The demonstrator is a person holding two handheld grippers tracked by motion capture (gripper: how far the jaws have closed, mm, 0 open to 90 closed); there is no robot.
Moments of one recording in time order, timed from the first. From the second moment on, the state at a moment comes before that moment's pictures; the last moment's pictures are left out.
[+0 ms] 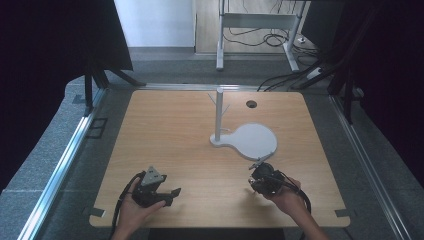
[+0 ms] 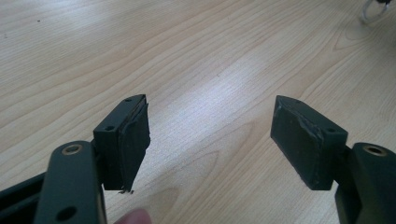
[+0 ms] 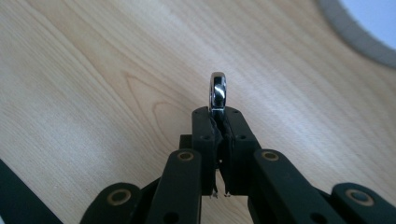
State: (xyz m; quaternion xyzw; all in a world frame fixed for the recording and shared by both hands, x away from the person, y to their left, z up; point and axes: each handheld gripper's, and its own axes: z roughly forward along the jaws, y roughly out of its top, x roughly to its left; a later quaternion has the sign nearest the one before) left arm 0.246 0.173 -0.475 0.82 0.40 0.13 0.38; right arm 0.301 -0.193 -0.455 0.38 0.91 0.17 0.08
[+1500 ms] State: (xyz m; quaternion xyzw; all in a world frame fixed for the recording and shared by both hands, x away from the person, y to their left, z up) left arm 0.246 0.171 -0.478 0.82 0.40 0.13 0.38; right arm 0.340 -0.208 -0.418 0.41 0.86 0.26 0.13
